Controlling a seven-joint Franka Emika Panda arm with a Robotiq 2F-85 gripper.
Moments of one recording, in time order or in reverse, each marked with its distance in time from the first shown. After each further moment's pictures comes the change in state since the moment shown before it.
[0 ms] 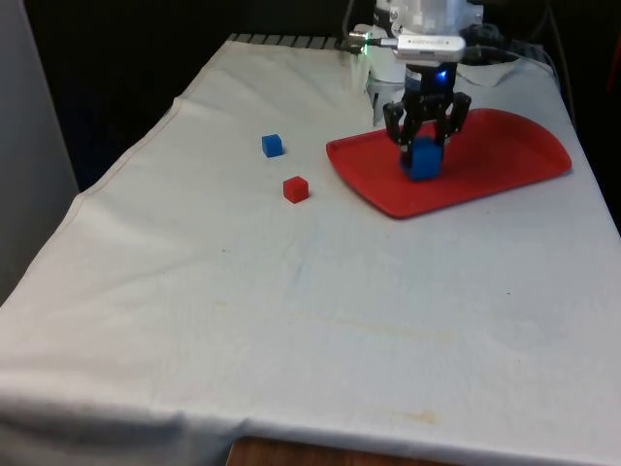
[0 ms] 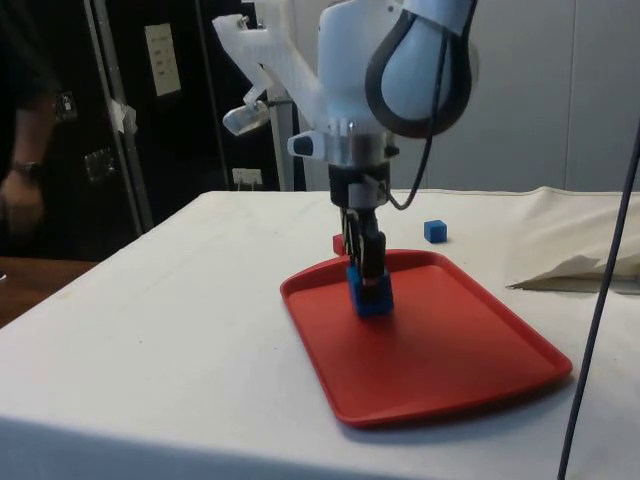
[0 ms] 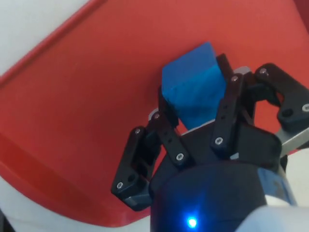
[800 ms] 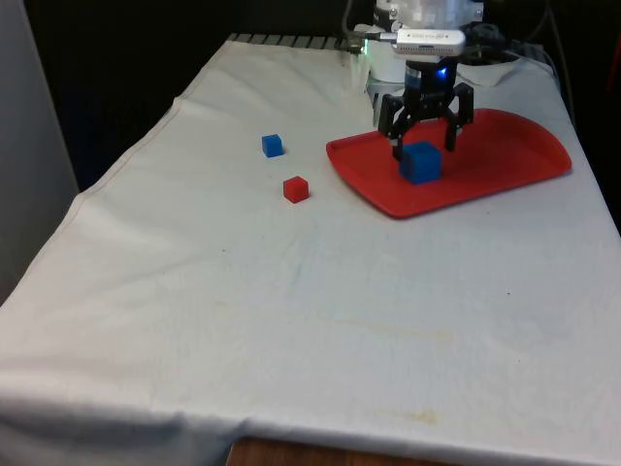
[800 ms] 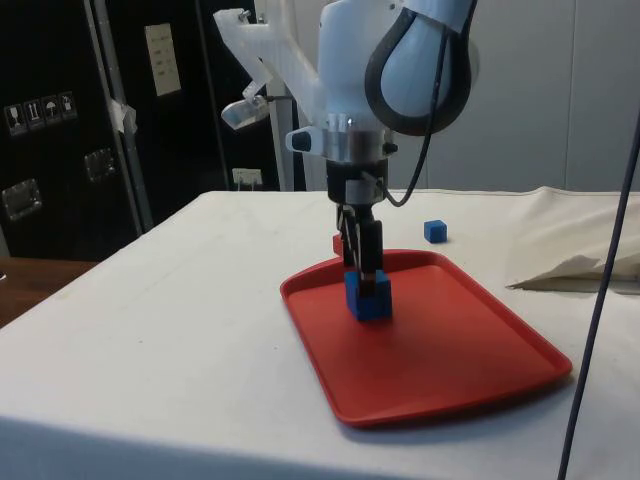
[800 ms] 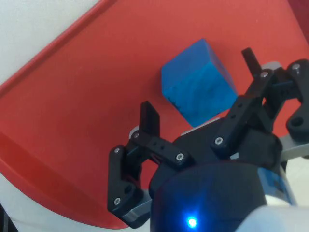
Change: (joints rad) arm -0.005 -0.008 0.002 0.000 0.002 0.015 0.000
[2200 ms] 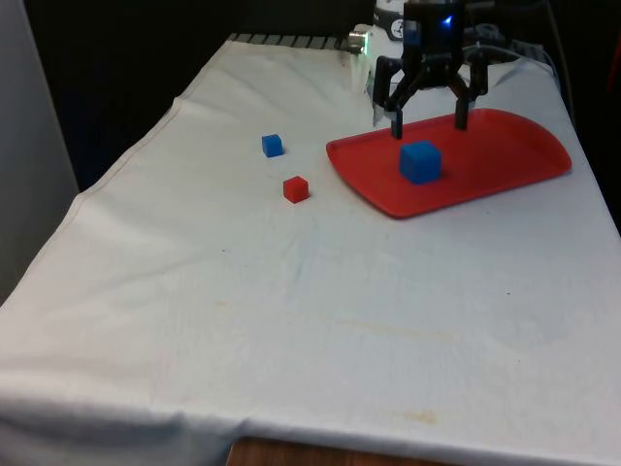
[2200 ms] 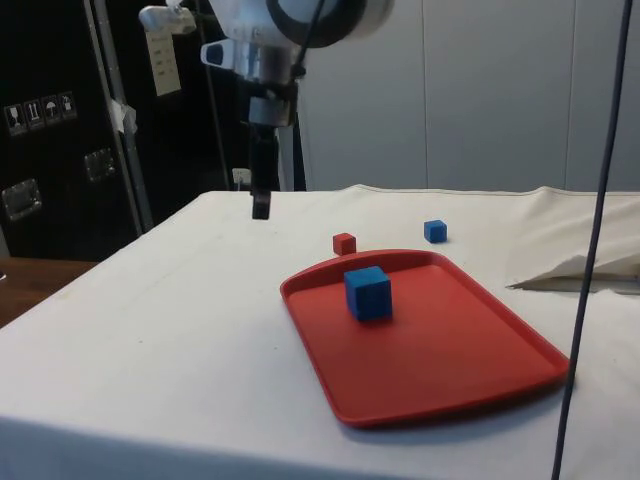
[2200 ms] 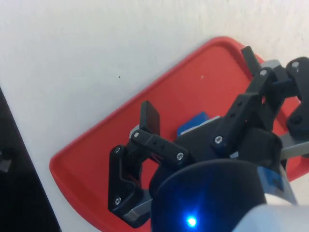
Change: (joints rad) arm -0.009 -0.013 -0.059 0.312 0.000 -0.194 -0.007
